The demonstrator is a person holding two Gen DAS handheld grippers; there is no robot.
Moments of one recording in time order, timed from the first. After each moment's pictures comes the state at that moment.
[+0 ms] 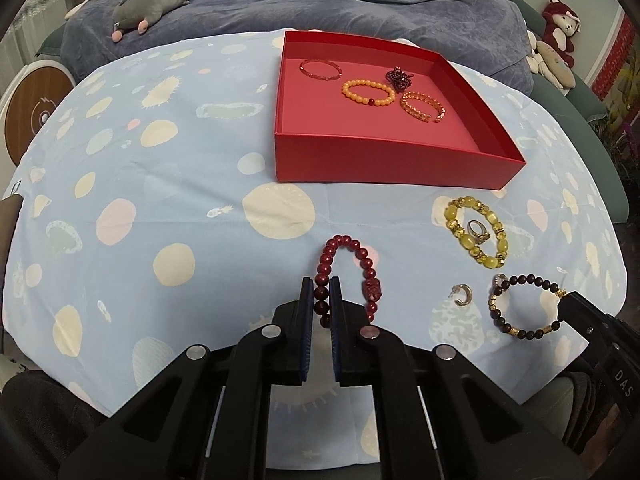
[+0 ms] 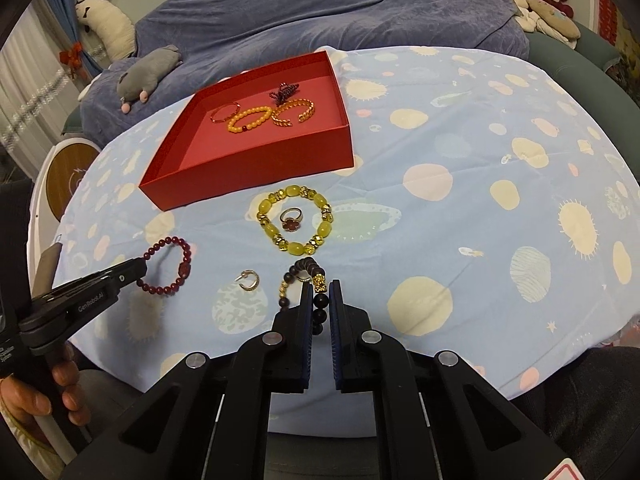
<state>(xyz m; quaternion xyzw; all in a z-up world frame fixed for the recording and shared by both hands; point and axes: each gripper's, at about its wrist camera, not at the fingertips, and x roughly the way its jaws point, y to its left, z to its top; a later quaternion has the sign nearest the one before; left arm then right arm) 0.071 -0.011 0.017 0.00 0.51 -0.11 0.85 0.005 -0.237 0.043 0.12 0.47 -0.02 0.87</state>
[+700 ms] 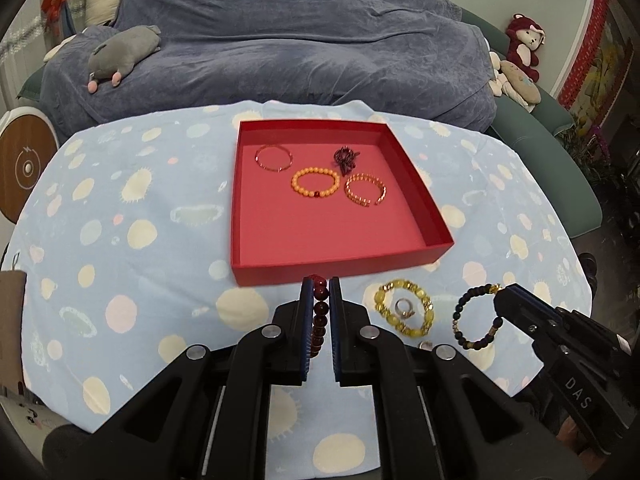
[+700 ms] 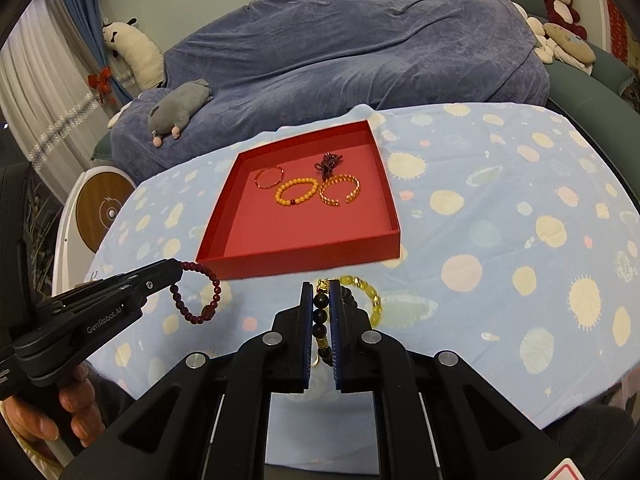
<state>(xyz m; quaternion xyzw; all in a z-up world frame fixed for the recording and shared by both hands) 0.106 -0.042 0.106 0.00 0.45 -0.16 0.88 0.060 -0.228 0.110 0.13 0.42 0.02 0.90</state>
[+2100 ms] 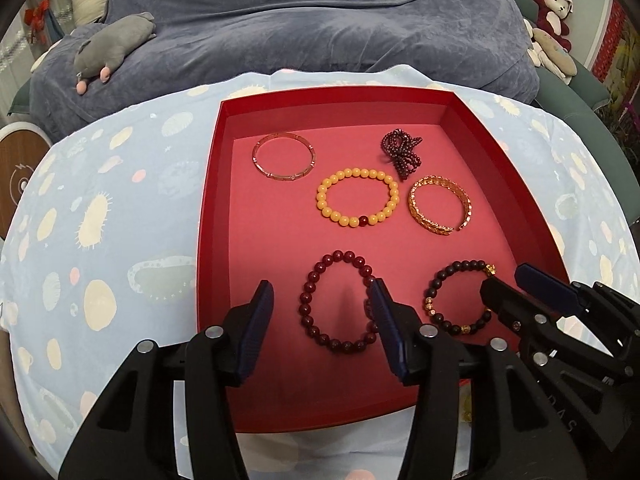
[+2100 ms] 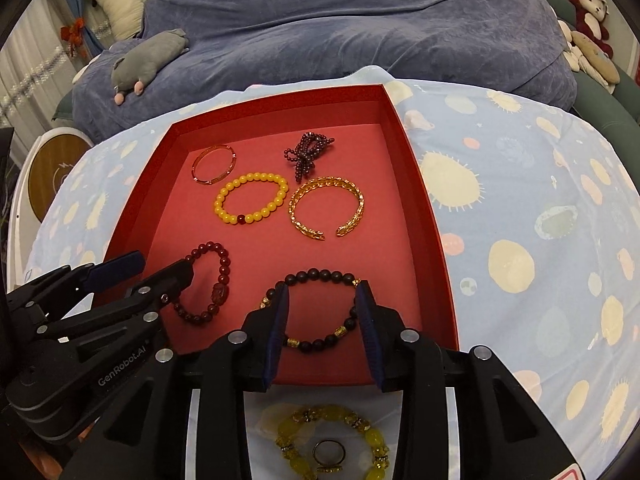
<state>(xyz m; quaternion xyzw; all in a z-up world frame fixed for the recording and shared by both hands) 0.227 -0.065 0.016 0.05 0.49 -0.12 0.86 0.197 -0.216 0.020 0.07 0.49 0.00 0.87</state>
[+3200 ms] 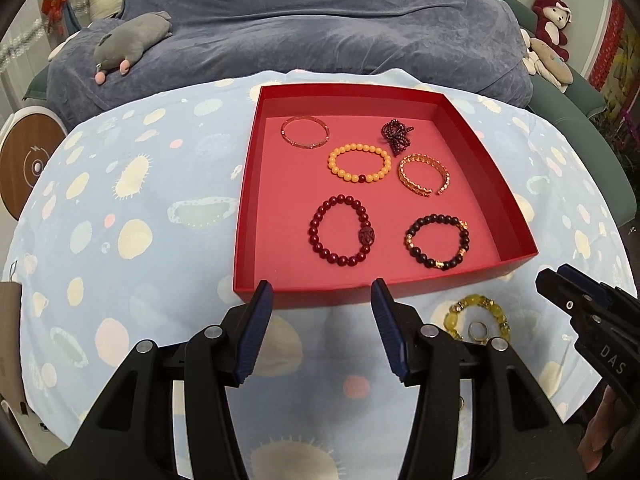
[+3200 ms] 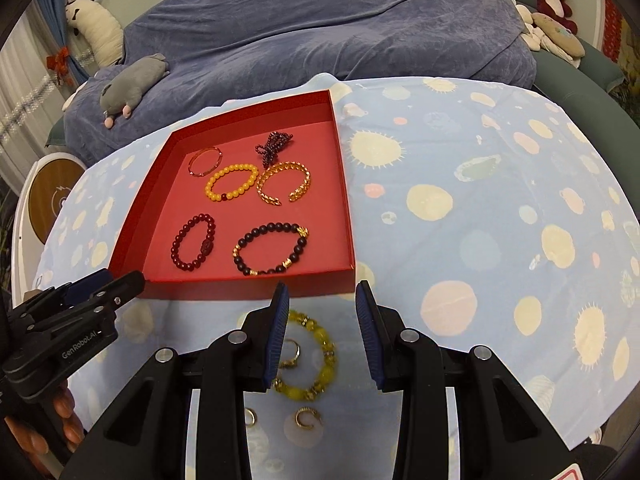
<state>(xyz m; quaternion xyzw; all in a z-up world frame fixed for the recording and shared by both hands) 0.153 -0.040 0.040 0.04 0.49 -0.11 0.87 0.109 -0.250 0.047 0.11 0.48 -0.05 0.87</state>
